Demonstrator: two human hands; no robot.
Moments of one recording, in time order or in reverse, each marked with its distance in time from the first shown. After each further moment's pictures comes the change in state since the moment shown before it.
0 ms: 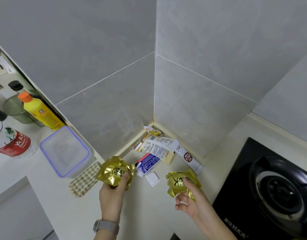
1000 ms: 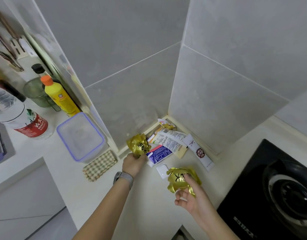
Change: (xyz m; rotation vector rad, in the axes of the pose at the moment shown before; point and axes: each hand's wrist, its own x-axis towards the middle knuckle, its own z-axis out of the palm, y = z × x) left_hand 0.063 0.008 0.024 0.315 -0.288 -0.152; right_hand 0.007 0.025 0.019 -0.017 -0.084 0.031
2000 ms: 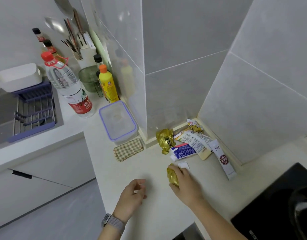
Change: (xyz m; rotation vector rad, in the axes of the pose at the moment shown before) left_hand -0.125 -0.096 -0.052 -0.153 0.036 0.016; right_hand 0.070 0.051 0.021 -1.789 -0.058 -0.548
